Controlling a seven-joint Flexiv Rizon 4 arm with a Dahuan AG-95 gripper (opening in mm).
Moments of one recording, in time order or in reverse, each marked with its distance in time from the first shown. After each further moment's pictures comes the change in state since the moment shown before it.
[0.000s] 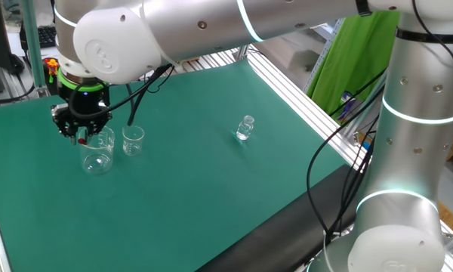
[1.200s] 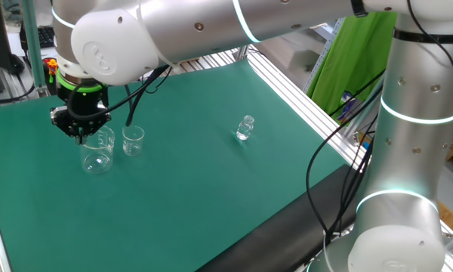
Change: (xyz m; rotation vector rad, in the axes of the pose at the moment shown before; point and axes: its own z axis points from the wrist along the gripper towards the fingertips) arm -0.004 -0.001 0.000 0.005 -0.002 -0.001
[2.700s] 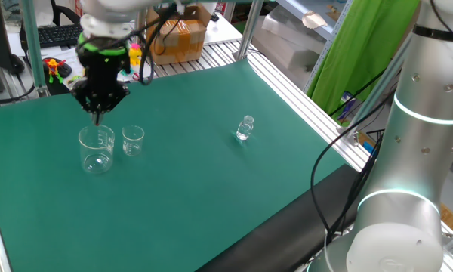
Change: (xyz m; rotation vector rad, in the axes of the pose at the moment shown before) arm -0.008 -0.034 -0.062 -0.071 0.125 -0.028
